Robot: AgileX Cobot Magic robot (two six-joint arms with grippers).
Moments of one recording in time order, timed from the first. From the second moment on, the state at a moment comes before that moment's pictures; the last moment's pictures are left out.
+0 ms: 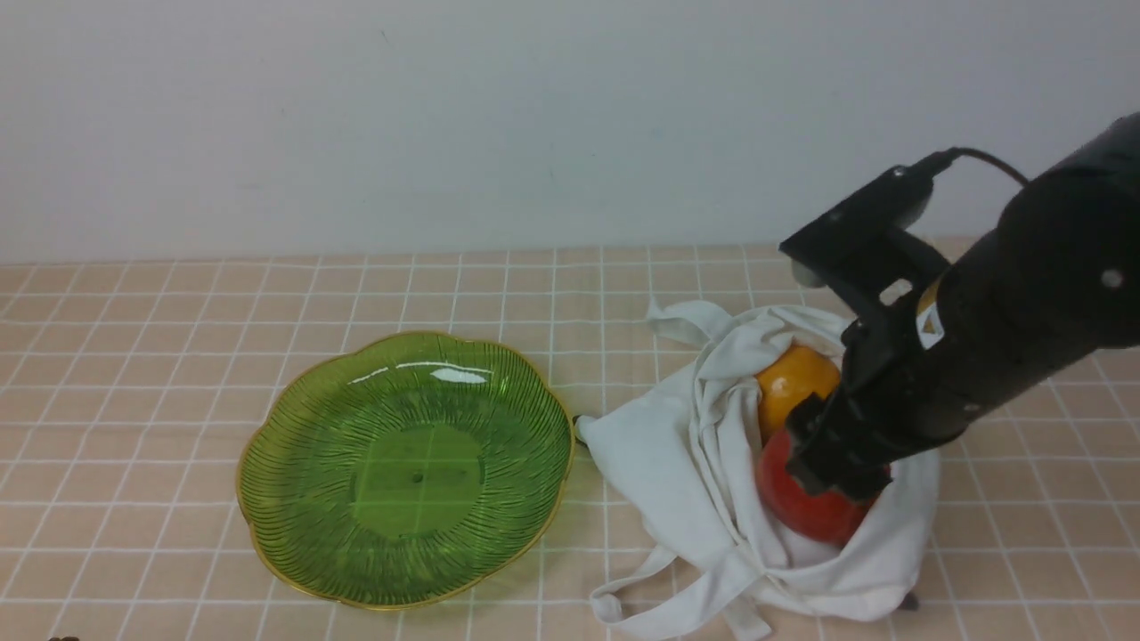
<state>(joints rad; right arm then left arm) 0.57 1.50 -1.14 -0.10 0.99 -0.08 -0.03 -0.01 0.03 -0.07 0.39 -0.01</state>
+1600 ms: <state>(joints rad) 0.70 1.62 -1.45 0.27 0.69 -0.21 -0.03 -0.01 0.03 -0.07 0.39 -0.01</state>
